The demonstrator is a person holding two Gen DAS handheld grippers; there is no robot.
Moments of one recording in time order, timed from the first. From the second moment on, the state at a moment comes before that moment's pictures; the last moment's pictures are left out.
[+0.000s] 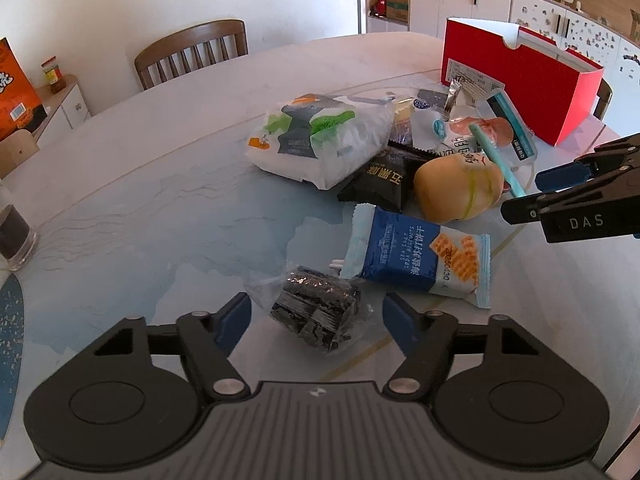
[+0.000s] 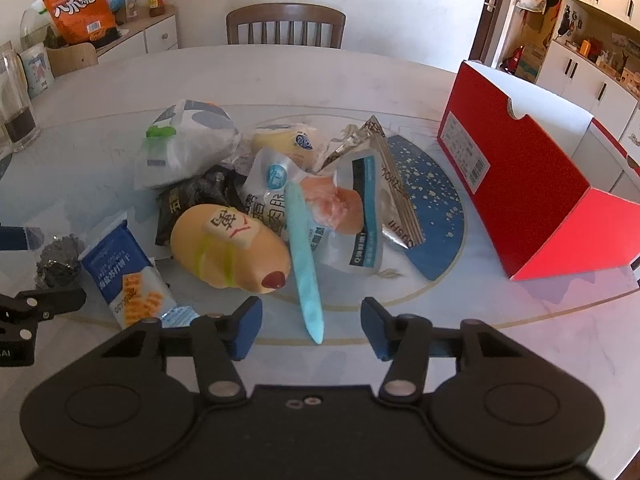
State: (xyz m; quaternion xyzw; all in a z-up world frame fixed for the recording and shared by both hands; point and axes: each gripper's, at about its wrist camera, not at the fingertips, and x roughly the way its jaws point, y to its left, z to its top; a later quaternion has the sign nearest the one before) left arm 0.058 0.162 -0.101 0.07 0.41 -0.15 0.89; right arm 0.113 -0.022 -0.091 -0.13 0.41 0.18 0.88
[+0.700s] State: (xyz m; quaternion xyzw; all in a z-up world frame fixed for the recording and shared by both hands) left arm 0.059 0.176 -0.099 0.06 0.41 -0.16 0.89; right arm 0.116 -0.017 -0.089 -0.13 0.42 0.17 0.88
